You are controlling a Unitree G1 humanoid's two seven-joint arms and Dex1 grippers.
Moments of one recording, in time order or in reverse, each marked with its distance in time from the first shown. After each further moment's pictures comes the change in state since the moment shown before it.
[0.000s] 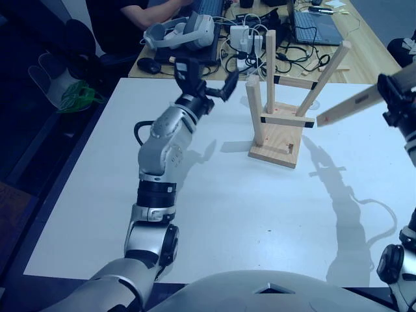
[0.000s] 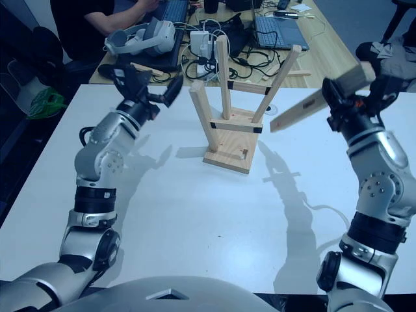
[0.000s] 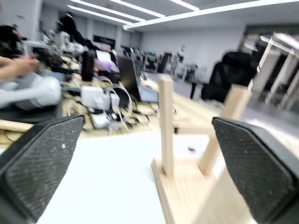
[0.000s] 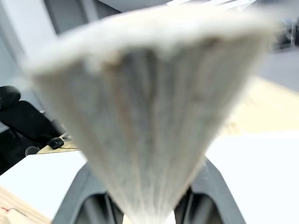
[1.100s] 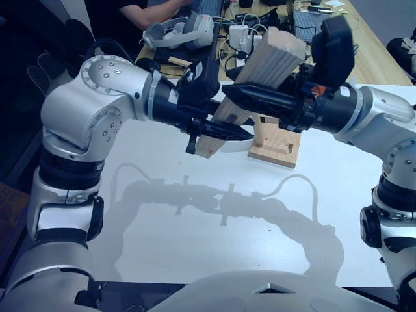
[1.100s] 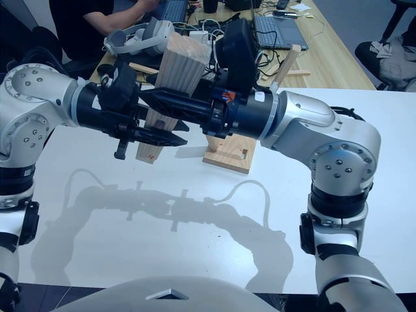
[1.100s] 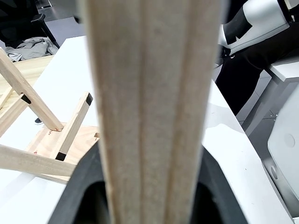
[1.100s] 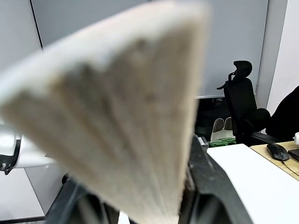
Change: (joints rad) left arm -0.296 0.604 -0.187 -0.279 -0.253 0.337 -0.982; right arm -0.409 0.061 0.471 -0.416 0.443 0.309 0.176
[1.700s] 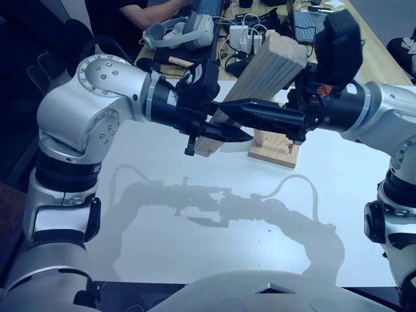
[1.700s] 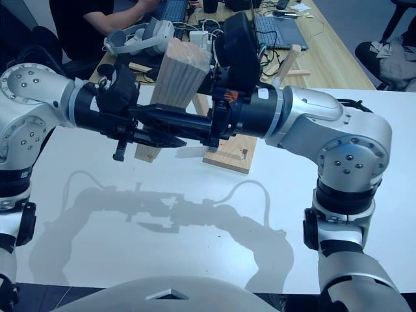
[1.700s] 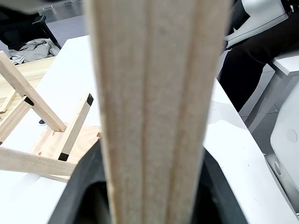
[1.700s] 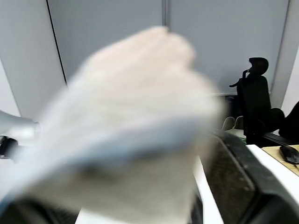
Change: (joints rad) left arm 0.010 0.020 -0.001 -0.042 -0.011 -0.004 0.005; right arm -0.031 -0.025 -0.012 0.002 0.038 0.046 0.035
